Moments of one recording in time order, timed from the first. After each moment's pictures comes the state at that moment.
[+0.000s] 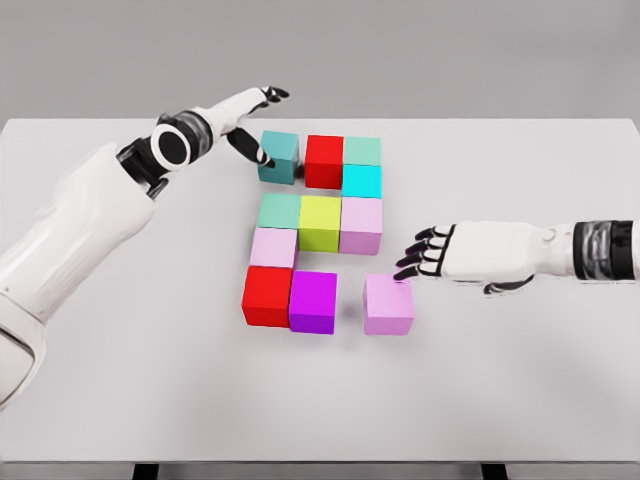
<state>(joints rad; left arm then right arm) -0.98 0.30 -0.90 -0.98 -0.02 0.25 -0.24 -0.60 -0.95 0.71 -1.75 0.38 -0.61 0.61</state>
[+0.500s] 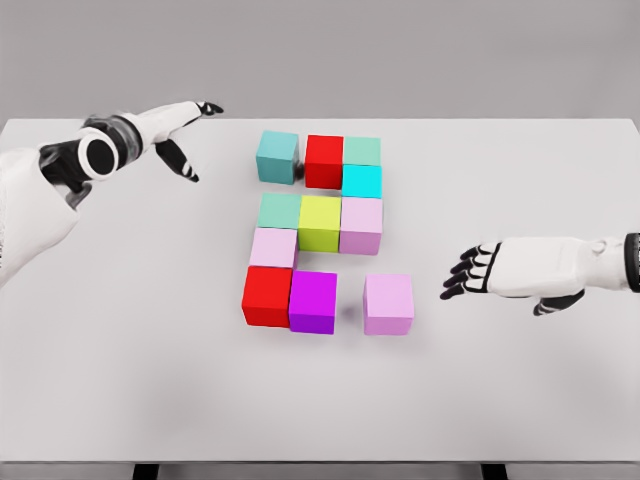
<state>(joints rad) -0.96 0.54 -0.97 -1.14 -0.17 0.27 -0.39 -0.63 -1.13 0.82 -1.76 0.28 -0.61 0.61</state>
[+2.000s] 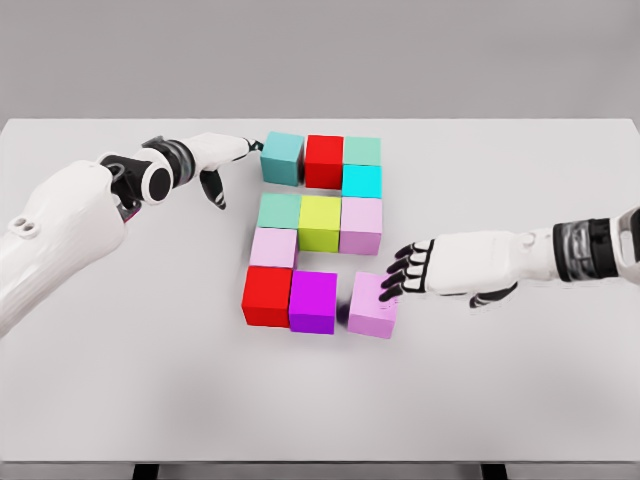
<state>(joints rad) -0.97 0.42 -1.06 -1.09 -0.38 0.18 -0.44 -0.76 -0.96 0.93 -1.76 0.29 -0.61 0.61</state>
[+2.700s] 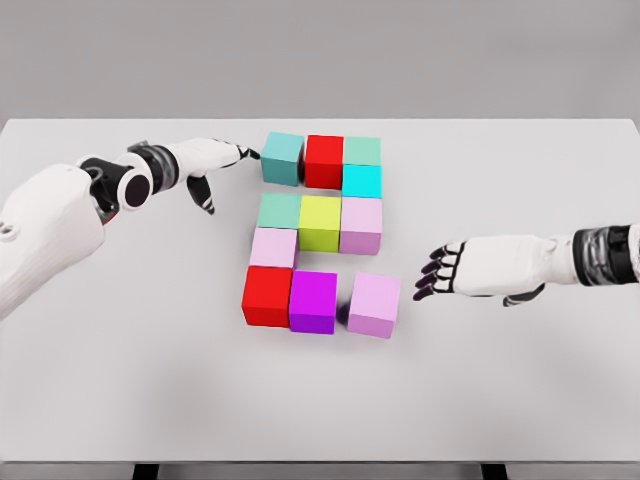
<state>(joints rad) -0.96 0.48 -1.08 -1.07 -0.37 0.04 -0.42 -0.72 -1.01 0.91 -1.72 0.40 -0.61 0.61</state>
